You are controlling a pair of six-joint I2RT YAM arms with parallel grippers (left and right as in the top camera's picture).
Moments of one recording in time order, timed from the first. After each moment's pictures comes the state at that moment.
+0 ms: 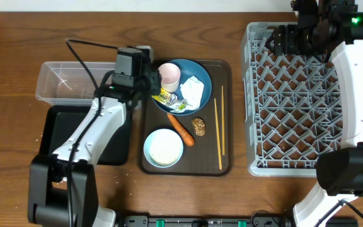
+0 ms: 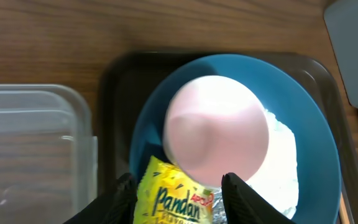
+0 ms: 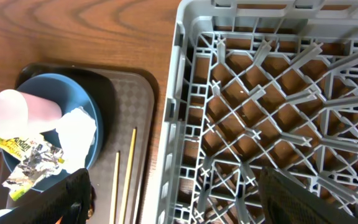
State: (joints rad) left arm -0.22 1.65 1.08 -0.27 0.14 -0.23; right arm 0.00 1.90 2.02 -1.18 -0.25 0.01
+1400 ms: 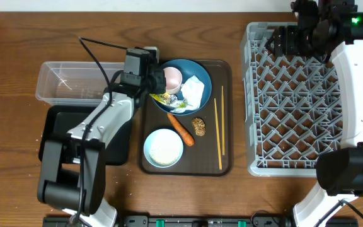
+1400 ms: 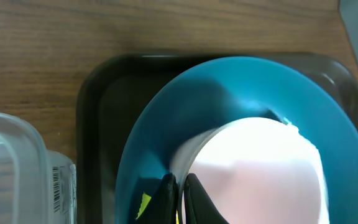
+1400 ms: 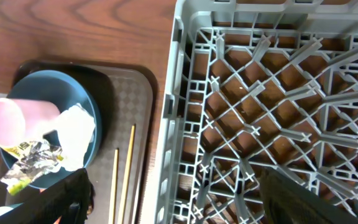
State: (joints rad) left arm -0.23 1.76 1.08 -0.14 0.14 -0.23; right arm 0.00 1.90 2.02 -1.19 -0.24 0.01
